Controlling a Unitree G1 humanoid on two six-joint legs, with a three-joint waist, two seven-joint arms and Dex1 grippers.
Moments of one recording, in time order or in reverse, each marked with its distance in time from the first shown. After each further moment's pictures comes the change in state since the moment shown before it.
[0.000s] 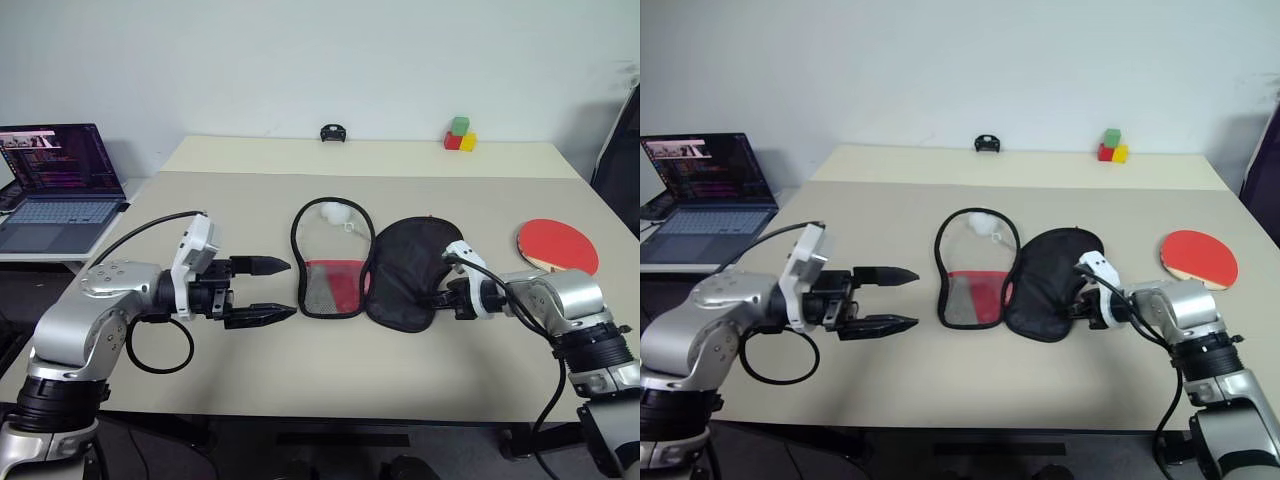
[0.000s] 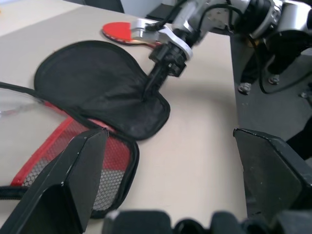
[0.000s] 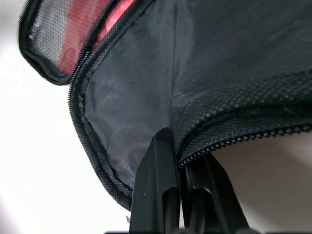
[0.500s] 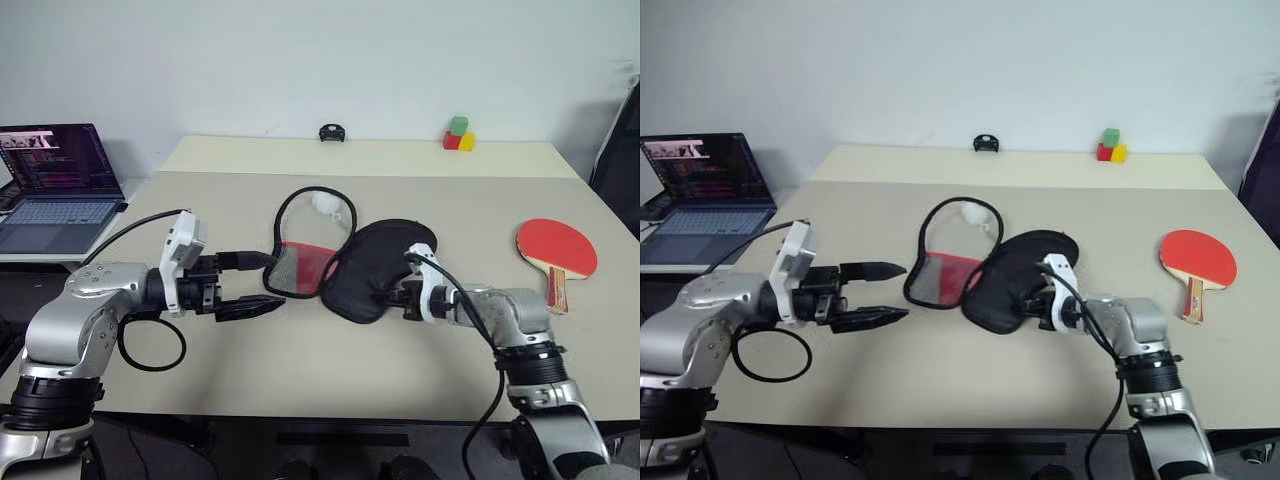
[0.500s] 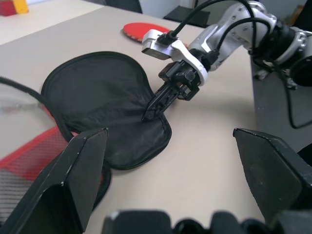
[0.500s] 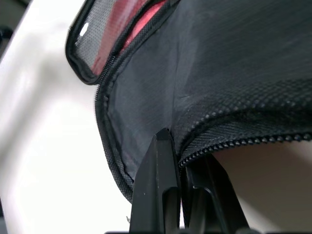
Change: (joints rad) left arm 0.021 0.006 0.060 0.048 0.011 -0.014 0.002; right arm 0.089 0.338 -0.222 -0.158 0.110 0.133 -0.352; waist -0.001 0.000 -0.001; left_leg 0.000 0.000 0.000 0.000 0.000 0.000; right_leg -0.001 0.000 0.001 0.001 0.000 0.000
